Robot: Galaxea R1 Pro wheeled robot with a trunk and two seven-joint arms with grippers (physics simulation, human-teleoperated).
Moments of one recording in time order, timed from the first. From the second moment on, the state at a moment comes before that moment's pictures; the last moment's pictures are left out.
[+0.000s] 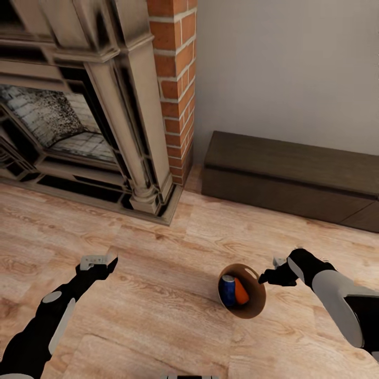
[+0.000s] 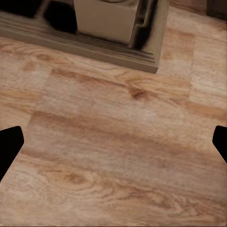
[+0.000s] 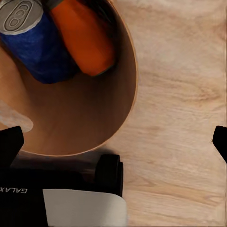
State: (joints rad) left arm -0.40 0.19 0.13 -1.12 0.12 0.18 -0.26; right arm -1.05 -0.23 0.04 -0.13 0.08 0.76 0.37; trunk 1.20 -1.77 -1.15
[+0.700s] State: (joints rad) left arm -0.40 0.19 0.13 -0.95 0.12 0.17 -0.26; right arm -0.70 -0.23 0.04 -0.52 0.08 0.70 0.38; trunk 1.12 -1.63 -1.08
